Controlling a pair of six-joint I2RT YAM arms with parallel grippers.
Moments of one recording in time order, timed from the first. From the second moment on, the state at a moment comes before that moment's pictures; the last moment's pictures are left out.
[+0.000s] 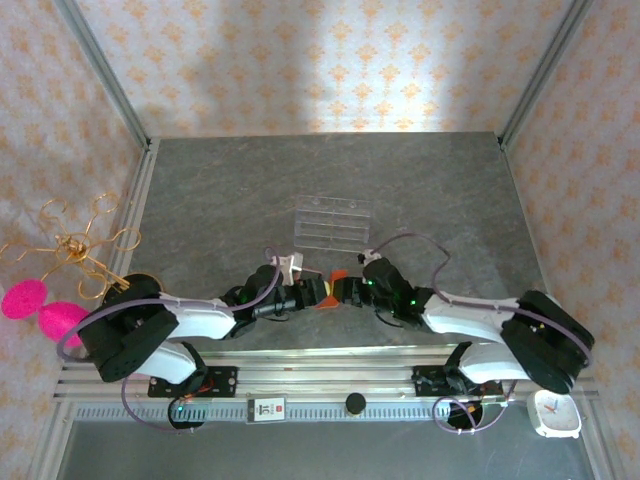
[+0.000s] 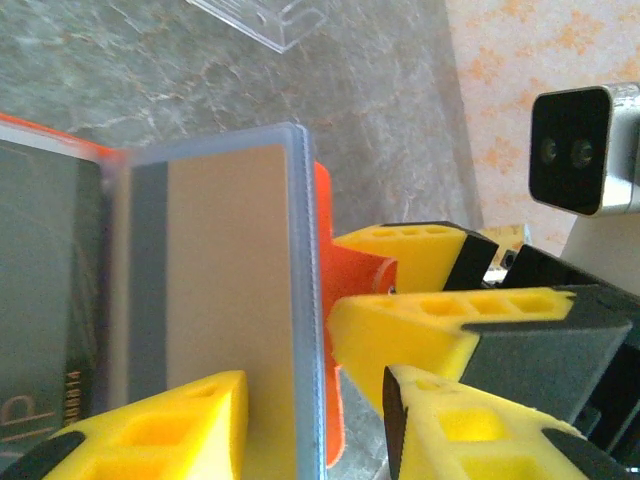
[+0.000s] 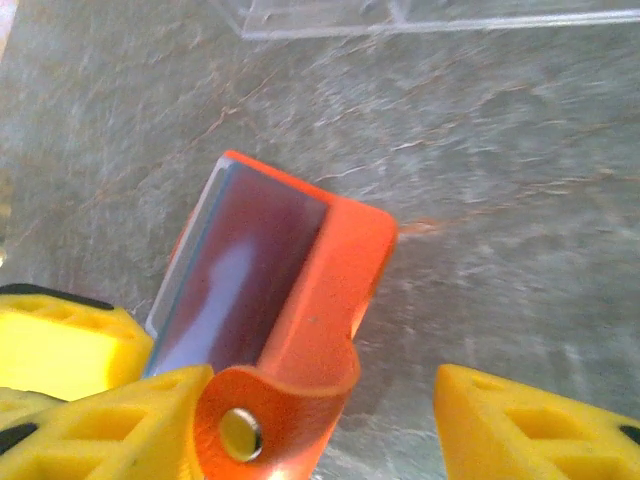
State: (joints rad) left arm -0.79 1.43 0.32 0.66 0.24 -1.05; right arm 0.85 1.25 0.40 0.16 -0.01 0.78
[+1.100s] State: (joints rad) left arm -0.76 1.32 0.35 0.54 0.19 -0.97; right arm 0.85 1.44 0.46 0.14 0.02 0.79
